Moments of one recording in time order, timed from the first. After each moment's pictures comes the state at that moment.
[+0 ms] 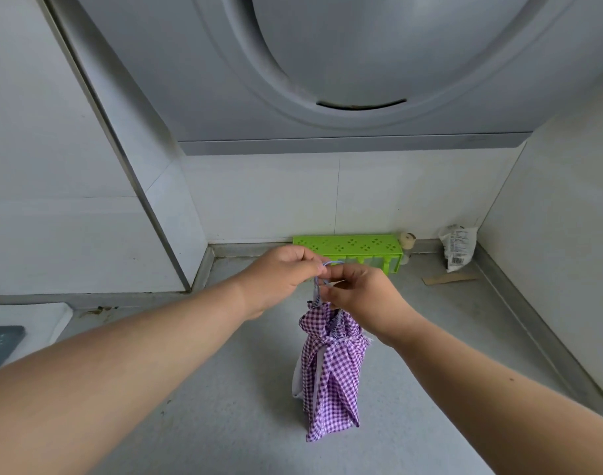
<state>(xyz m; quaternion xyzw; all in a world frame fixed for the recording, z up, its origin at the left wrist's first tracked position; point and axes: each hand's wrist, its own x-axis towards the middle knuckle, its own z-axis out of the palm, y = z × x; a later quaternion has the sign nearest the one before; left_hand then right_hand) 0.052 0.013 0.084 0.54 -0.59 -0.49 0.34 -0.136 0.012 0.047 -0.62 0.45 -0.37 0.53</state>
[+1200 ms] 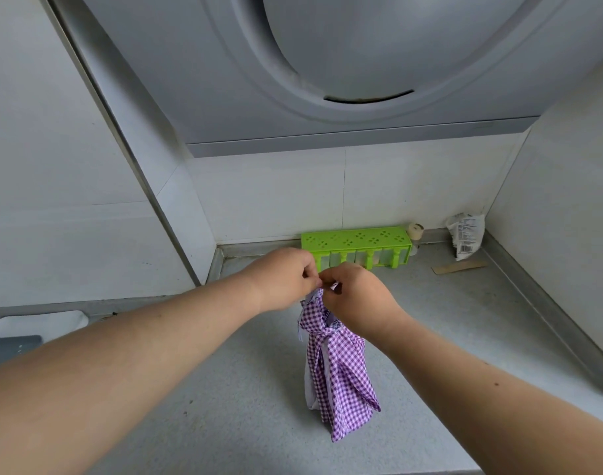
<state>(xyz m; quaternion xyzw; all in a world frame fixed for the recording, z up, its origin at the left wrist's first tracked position) 0.077 0.016 0.097 0.61 -0.76 -0.21 0.09 -0.092 0.025 0.046 -0.76 0.53 -0.27 0.27</state>
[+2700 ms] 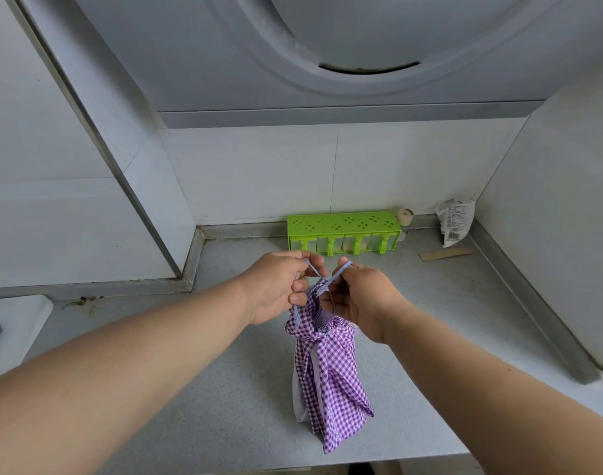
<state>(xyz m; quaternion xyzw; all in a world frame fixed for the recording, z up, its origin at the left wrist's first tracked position) 0.064 -0.003 0.037 0.49 -0.34 -0.71 0.38 -0.103 0.006 0.031 -0.27 0.55 -0.39 0.69</state>
